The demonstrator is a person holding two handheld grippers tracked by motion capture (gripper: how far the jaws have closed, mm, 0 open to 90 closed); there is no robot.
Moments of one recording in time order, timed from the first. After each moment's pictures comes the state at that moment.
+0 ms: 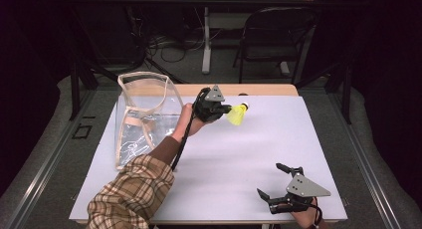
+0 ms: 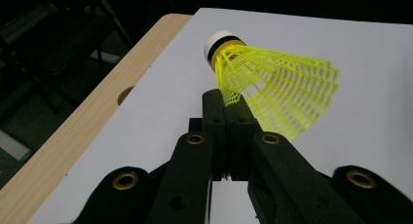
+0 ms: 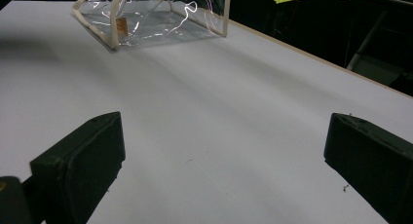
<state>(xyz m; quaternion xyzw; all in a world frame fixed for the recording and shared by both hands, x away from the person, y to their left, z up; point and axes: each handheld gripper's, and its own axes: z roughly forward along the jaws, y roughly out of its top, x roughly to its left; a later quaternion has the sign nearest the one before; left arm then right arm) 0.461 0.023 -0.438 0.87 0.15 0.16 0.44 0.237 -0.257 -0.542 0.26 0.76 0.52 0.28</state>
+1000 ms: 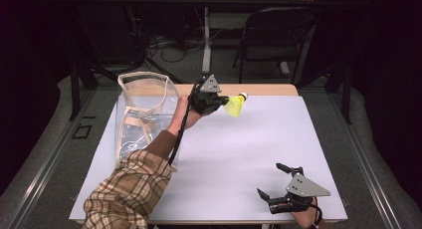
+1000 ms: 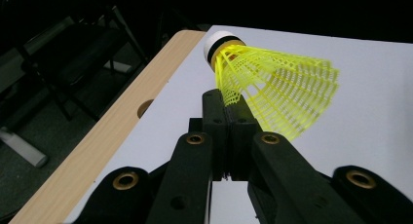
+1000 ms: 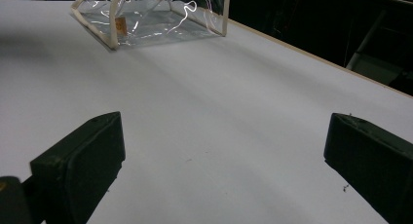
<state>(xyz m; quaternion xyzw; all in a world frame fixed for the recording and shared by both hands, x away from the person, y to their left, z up) 0.465 0.033 -0.411 0.86 0.15 0.18 0.45 0.237 -0.257 -0.542 0.26 0.76 0.52 0.28</state>
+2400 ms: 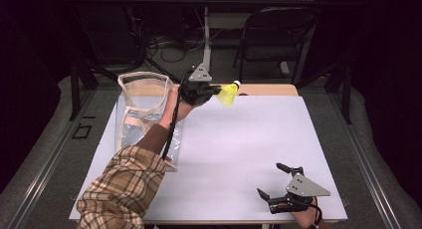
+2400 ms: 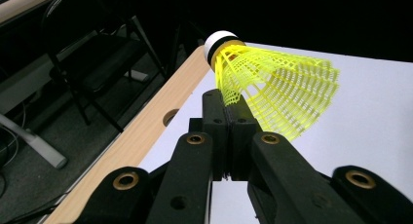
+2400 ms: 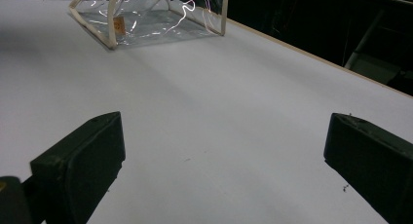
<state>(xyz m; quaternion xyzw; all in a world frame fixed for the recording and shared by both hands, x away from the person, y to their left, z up) 0.468 0.057 -0.381 0.85 0.17 0.20 0.46 0.237 -0.257 -0.542 0.26 0.76 0.52 0.28</state>
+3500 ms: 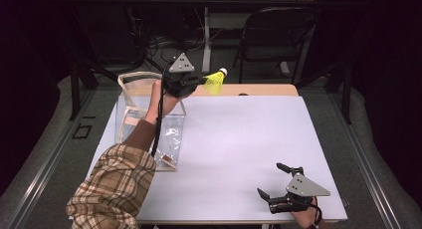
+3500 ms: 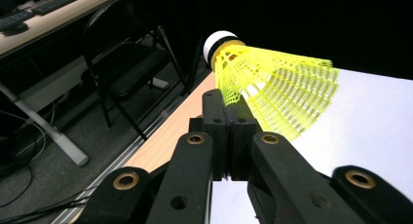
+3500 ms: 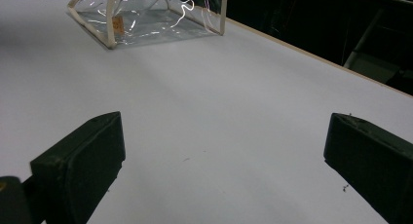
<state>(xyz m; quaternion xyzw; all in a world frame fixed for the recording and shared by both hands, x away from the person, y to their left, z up) 0.469 0.096 -0.358 0.83 0.19 0.23 0.48 0.237 -0.257 -0.542 0.27 0.76 0.52 0.28</state>
